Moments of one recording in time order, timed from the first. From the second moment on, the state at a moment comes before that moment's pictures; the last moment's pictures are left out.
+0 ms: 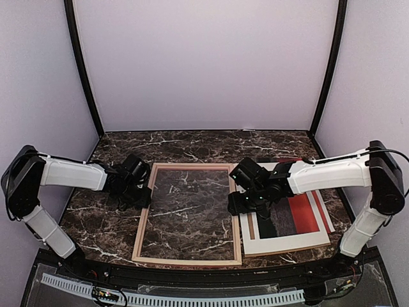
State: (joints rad) left arm -0.59 1.56 0.78 -0.37 -0.20 -0.39; right arm 0.98 1.65 1.03 -0.48 0.13 0.68
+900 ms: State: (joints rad) left arm -0.39 1.61 0.81 -0.28 -0.15 -0.35; right arm 0.70 1.53 0.93 -0.48 0.19 0.59
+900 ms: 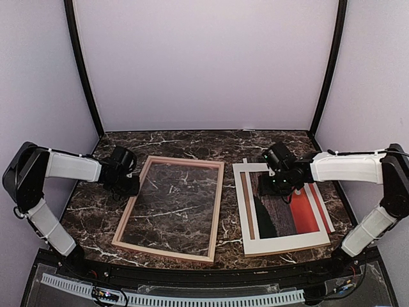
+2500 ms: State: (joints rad) left arm -0.70 1.53 0.88 0.00 0.22 -0.48; right arm 0.12 1.65 0.85 -0.33 0.17 0.36
